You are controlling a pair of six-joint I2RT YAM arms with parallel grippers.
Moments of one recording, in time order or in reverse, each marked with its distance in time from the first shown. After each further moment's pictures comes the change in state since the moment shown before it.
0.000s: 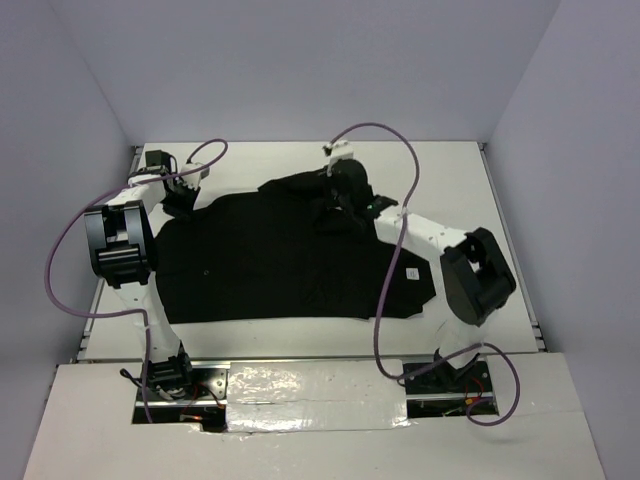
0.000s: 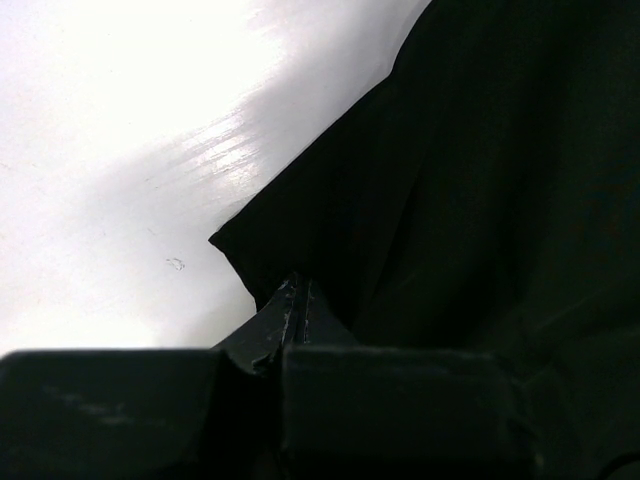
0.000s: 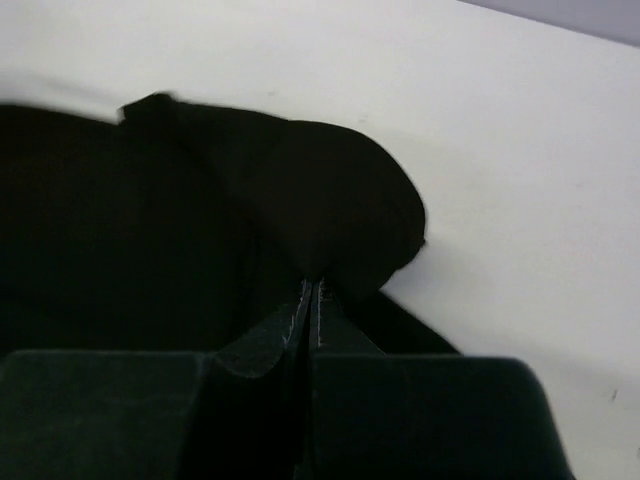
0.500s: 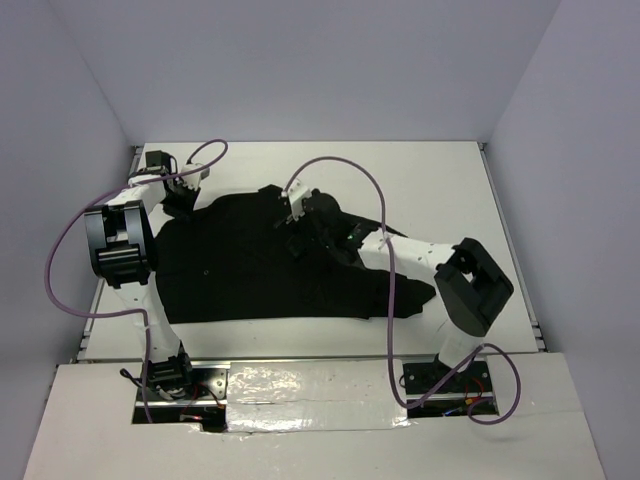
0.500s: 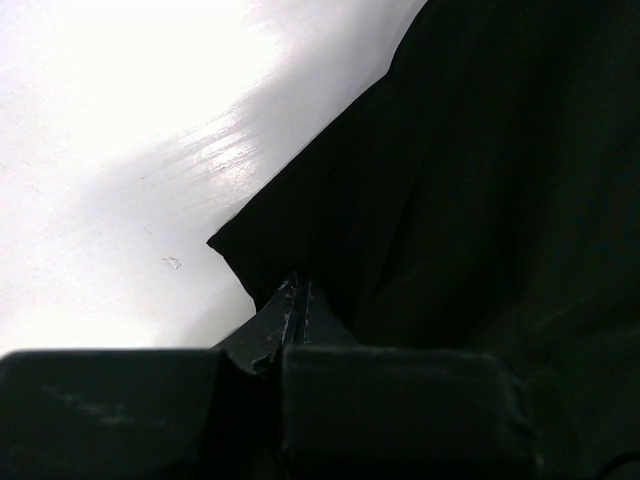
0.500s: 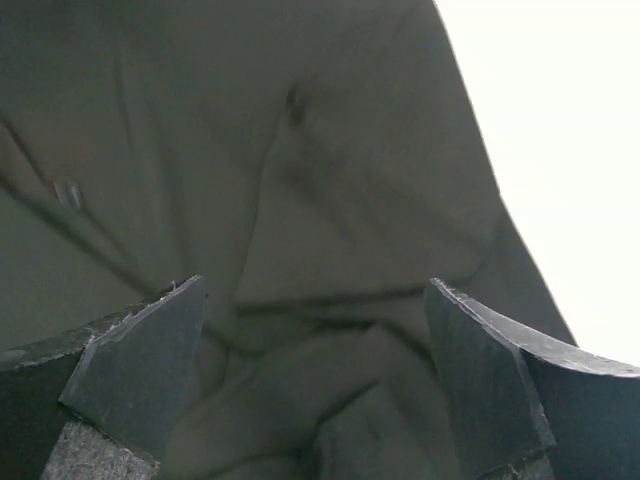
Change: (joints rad) left arm 0.000 0.000 -0.003 0.000 0.001 0.000; right arm 0.246 -0.087 -0.212 0.031 -0.126 -0.252
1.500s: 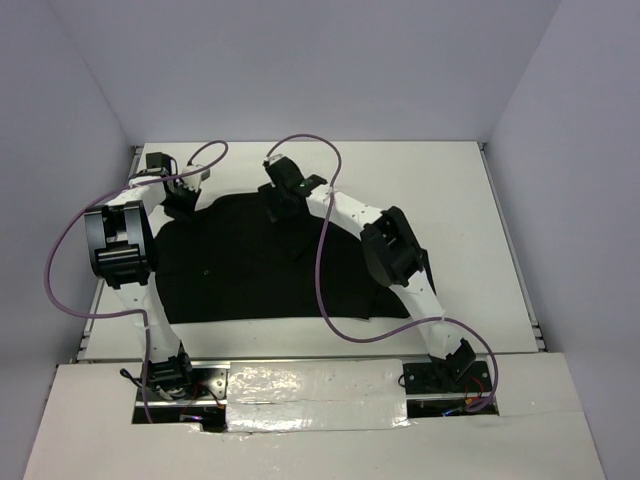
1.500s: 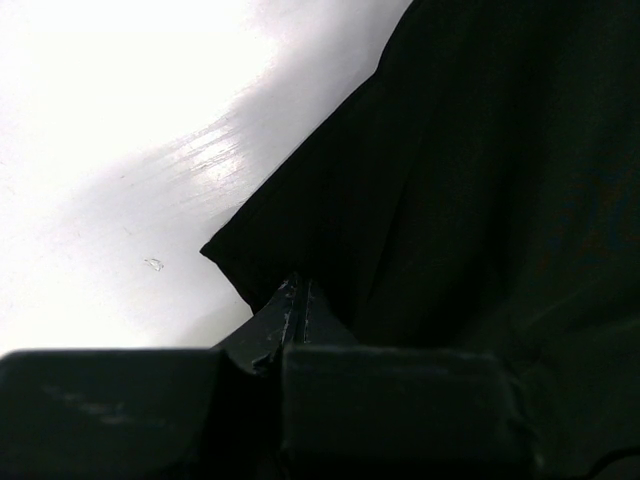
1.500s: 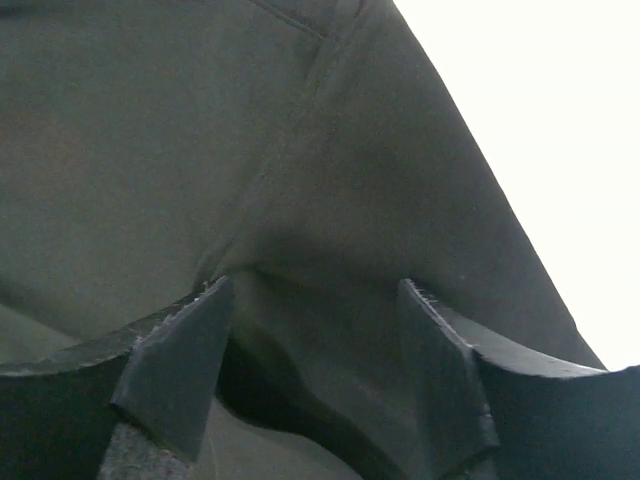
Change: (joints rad) left arm 0.000 -0.005 -0.020 0.008 0.021 -0.003; right arm -0.097 0.738 1.013 -0.591 -0.005 0.278
